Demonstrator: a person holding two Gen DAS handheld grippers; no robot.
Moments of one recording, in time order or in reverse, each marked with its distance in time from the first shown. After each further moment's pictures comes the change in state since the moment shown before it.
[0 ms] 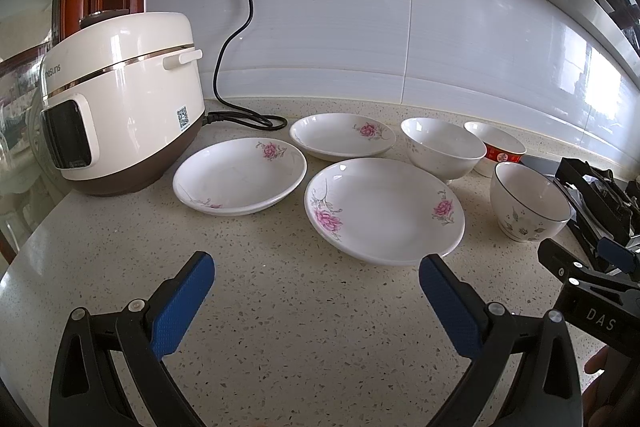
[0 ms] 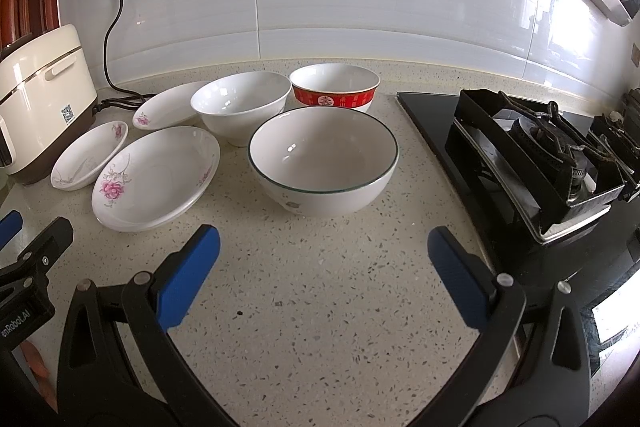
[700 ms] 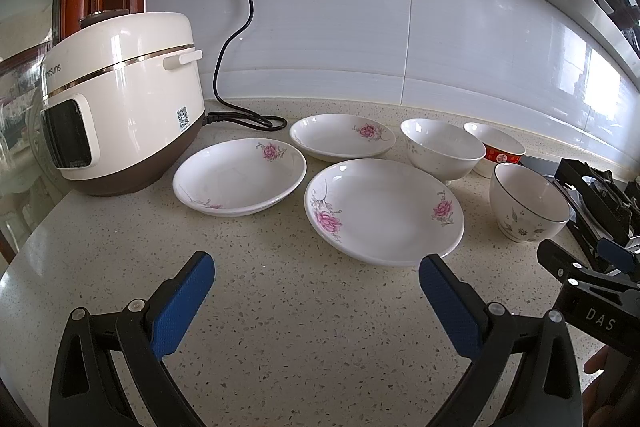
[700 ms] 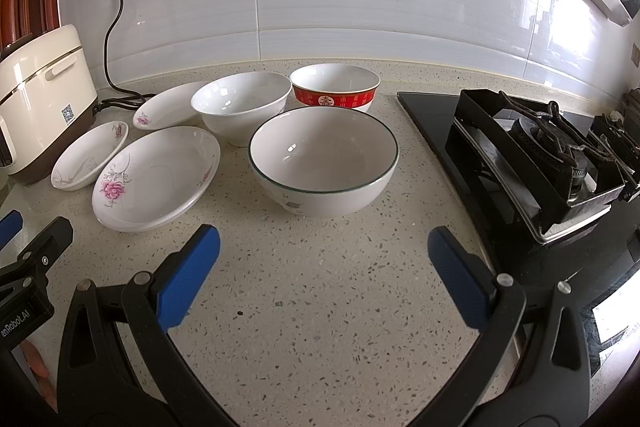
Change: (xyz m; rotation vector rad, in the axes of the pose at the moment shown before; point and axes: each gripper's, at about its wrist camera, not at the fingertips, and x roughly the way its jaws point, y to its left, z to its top) left arm -0.001 0.000 0.001 -0.001 0.002 -0.001; right arm 0.000 -0.001 -0.001 0.004 -0.001 0.004
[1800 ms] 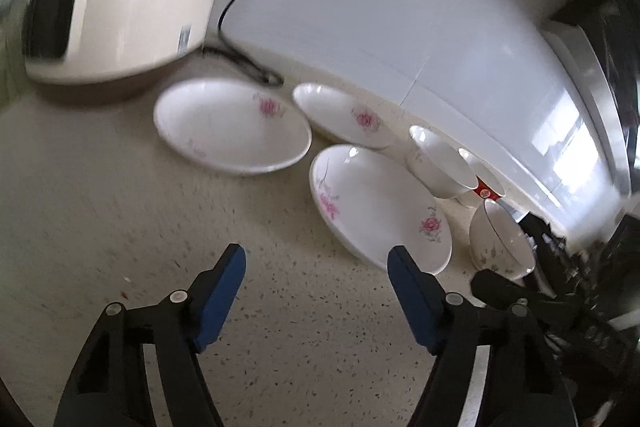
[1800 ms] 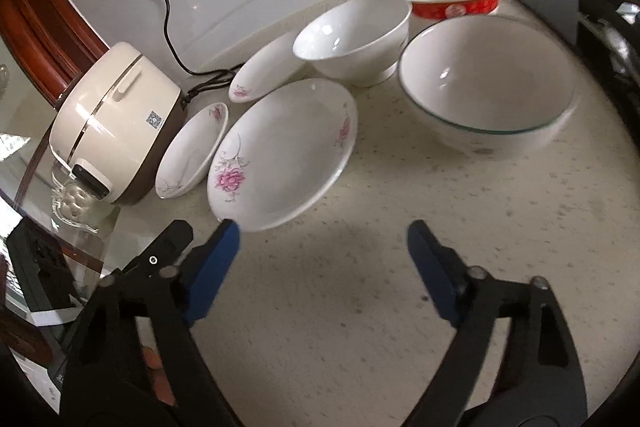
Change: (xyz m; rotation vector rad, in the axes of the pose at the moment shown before) left arm 0.040 0.054 -0.003 -0.319 0.109 -0.256; right arm 0.064 0.048 0.013 0.235 0.317 0.455
